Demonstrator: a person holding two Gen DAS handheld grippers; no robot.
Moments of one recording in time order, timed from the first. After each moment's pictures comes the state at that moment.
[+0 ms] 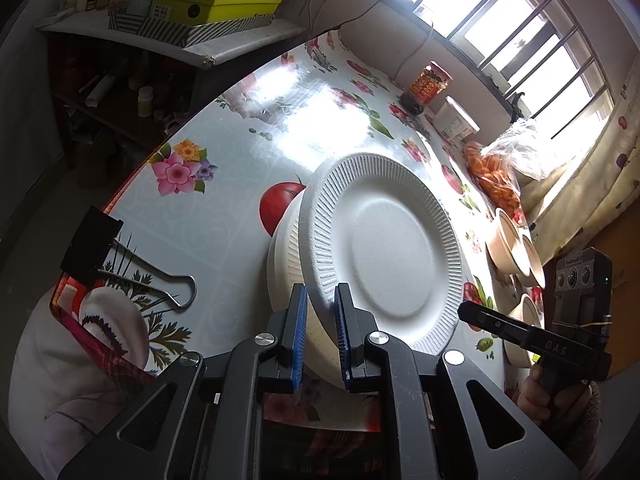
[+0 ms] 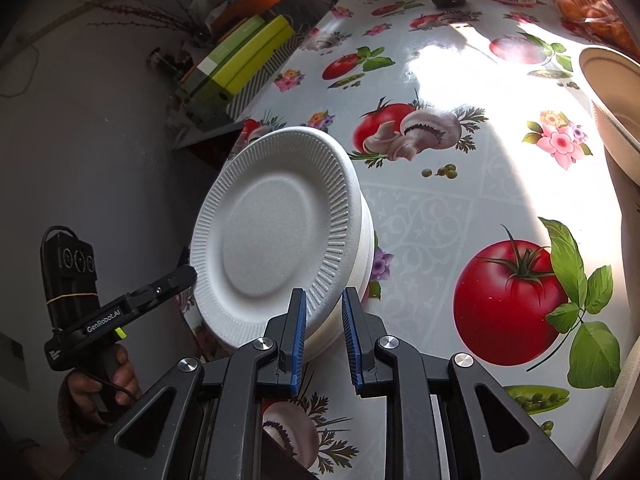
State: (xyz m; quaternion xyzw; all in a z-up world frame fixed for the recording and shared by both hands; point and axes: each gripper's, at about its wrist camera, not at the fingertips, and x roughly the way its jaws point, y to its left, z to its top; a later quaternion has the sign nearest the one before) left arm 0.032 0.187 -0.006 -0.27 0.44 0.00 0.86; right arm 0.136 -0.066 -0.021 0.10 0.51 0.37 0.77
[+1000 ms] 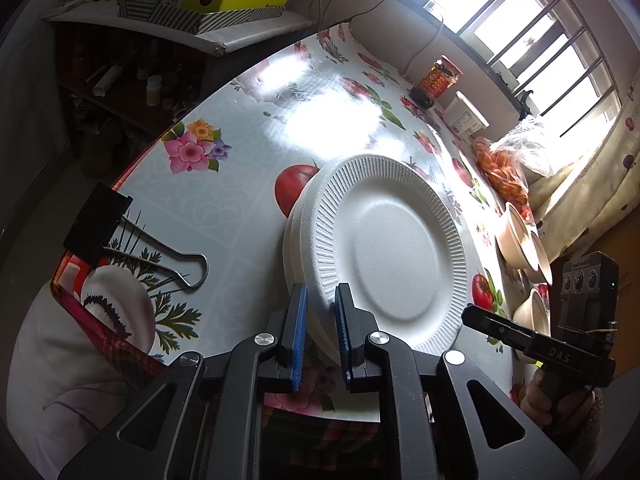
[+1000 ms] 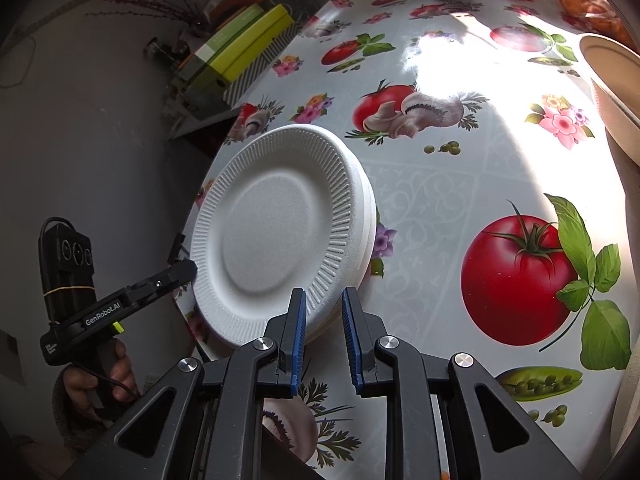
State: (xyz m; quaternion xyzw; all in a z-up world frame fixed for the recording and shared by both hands) left arm 0.028 0.188 -0.017 -0.27 0.45 0.01 0.85; right arm 0.130 -0.060 -0.028 0.09 0.52 0.36 0.77
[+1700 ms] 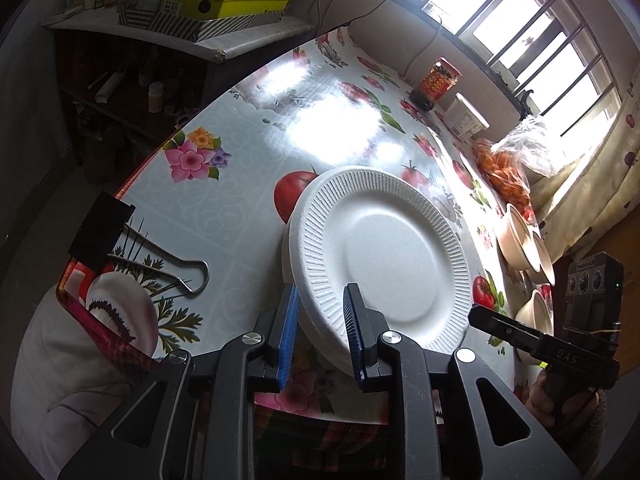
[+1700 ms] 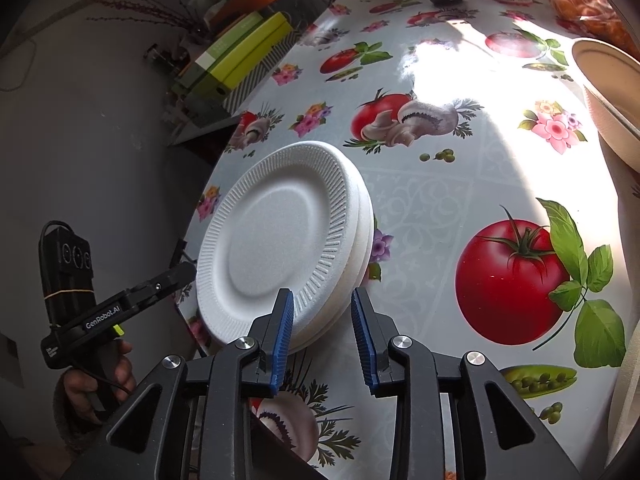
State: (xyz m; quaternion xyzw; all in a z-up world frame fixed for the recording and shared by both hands) left arm 0.027 0.185 -0.011 -0.26 0.45 0.01 0.86; right arm 0.127 -0.065 -0.023 0.09 0.51 0.36 0.78
